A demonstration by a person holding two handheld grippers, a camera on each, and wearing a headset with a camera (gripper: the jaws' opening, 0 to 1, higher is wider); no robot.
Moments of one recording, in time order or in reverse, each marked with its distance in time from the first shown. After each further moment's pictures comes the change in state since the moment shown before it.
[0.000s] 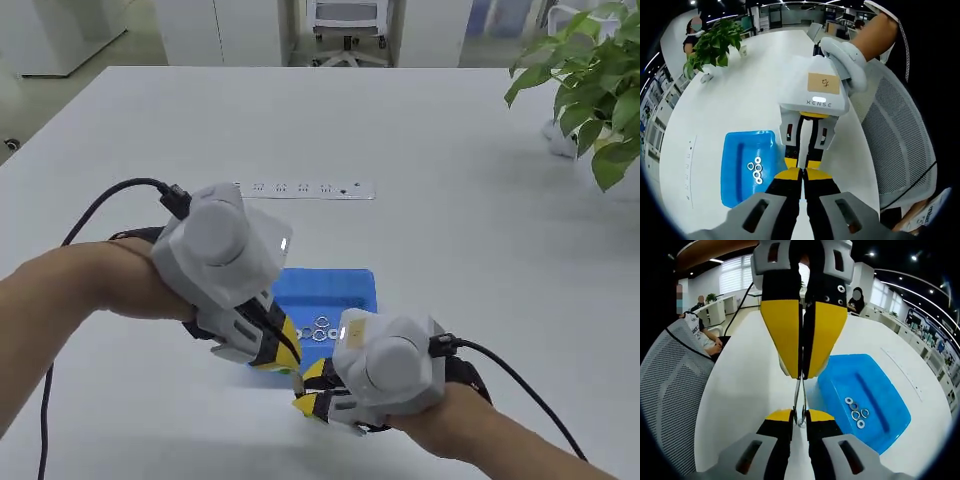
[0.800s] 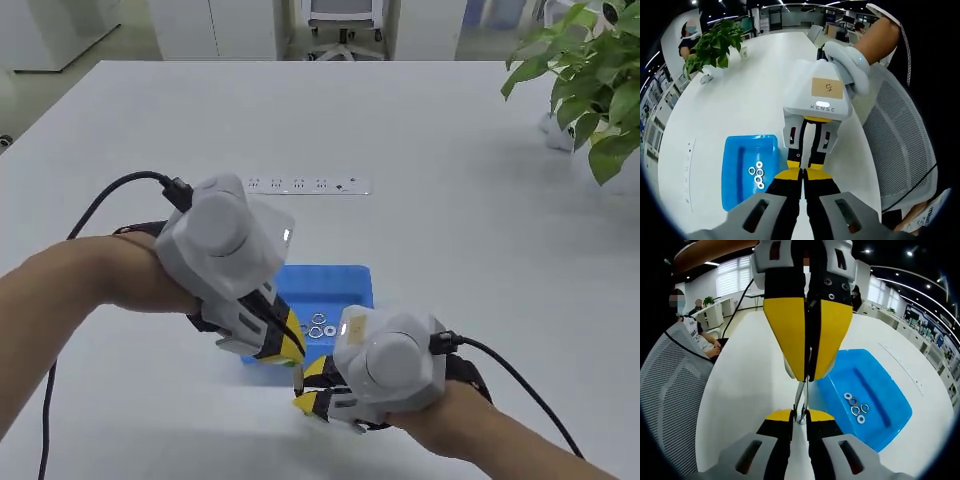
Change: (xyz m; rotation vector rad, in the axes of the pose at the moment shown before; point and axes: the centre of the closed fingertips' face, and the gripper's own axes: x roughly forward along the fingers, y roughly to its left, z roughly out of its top) left arm 0.004 0.006 0.007 -0.005 -0.022 -0.010; right arm -0.002 -0.002 -0.005 0.041 0.003 -0.001
